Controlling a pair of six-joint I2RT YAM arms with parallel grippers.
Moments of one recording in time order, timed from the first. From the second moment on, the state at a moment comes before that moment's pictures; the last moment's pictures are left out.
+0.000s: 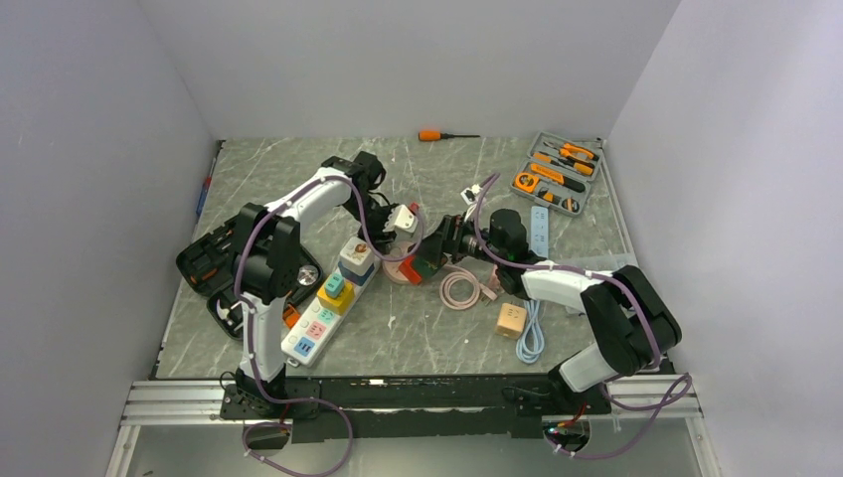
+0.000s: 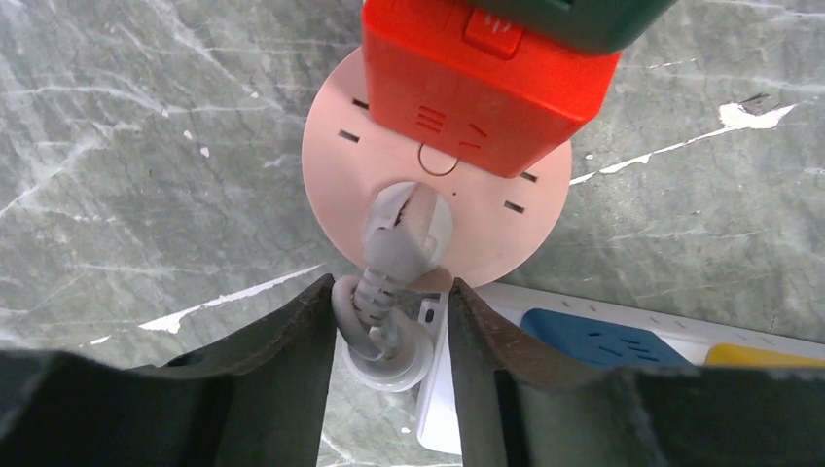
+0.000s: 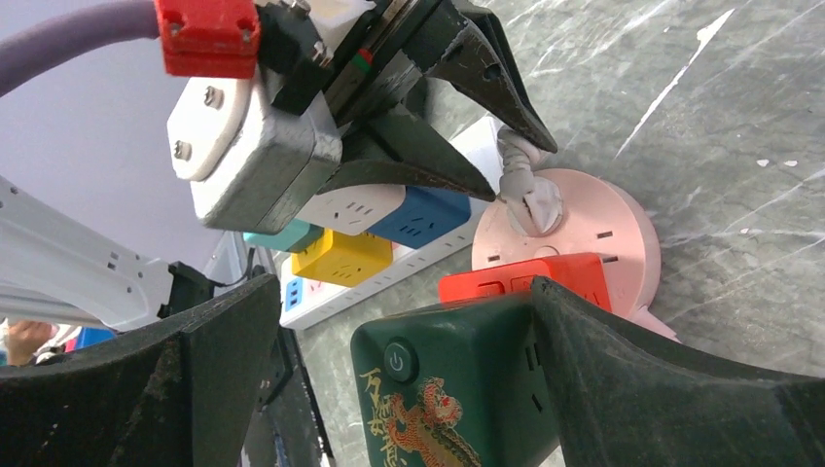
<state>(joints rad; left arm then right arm) -0.43 2.05 1.67 -1.05 0.65 1.44 0.52 1.50 0.62 0.68 -0.58 0.69</state>
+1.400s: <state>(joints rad) -0.49 1.89 1.56 -1.01 0.55 1.60 0.39 1.51 0.70 0.67 -0.72 0.66</state>
